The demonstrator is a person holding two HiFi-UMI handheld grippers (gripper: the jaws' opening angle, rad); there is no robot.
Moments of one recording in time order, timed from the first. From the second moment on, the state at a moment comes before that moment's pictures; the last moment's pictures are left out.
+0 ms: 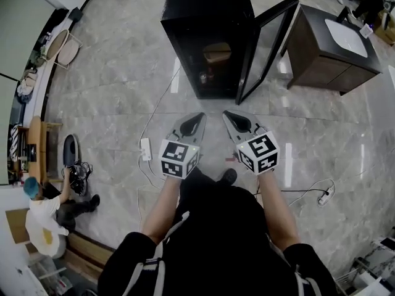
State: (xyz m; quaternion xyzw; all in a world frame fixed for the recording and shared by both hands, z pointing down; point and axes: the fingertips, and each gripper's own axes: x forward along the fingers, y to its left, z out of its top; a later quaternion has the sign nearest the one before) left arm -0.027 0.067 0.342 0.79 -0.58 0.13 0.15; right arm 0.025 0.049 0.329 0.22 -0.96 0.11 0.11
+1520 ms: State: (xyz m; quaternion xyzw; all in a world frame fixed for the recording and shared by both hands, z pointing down) left arm -0.100 0.130 0.266 0.81 -0.57 0.07 0.11; right arm 0.058 0.089 0.271 0.29 -0.95 0.08 0.06
